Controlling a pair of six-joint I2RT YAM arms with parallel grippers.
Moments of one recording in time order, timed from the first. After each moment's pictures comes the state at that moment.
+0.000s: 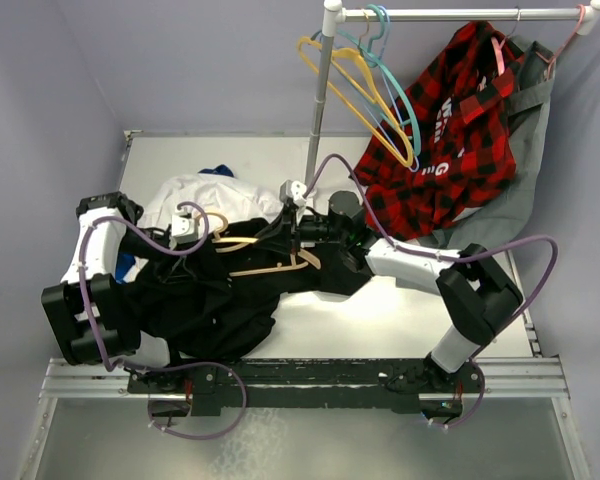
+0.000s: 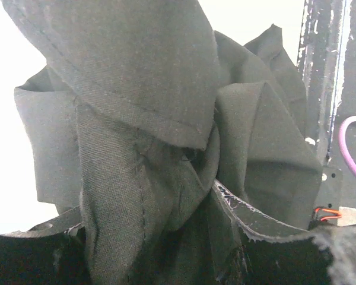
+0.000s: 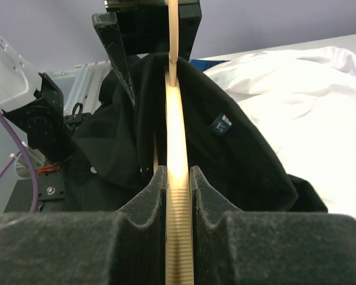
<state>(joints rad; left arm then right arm) 0.27 1.46 1.13 -1.51 0.92 1.68 0.75 1.65 0.97 0.68 -0.76 0.13</state>
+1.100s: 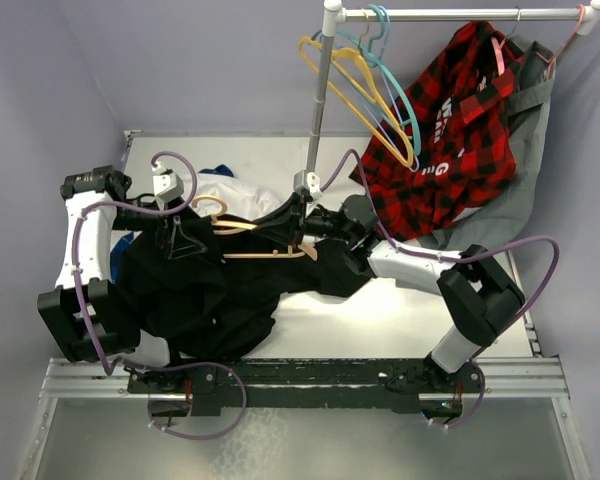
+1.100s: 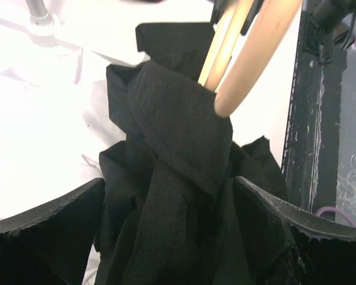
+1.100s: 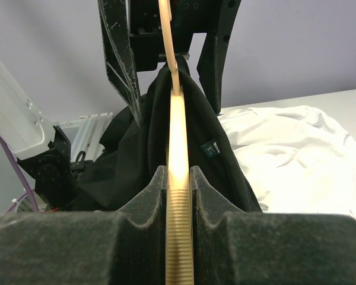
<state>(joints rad) 0.26 1.47 1.38 -1.54 1.18 1.43 0.75 1.64 0.92 0.97 -0.71 0.28</state>
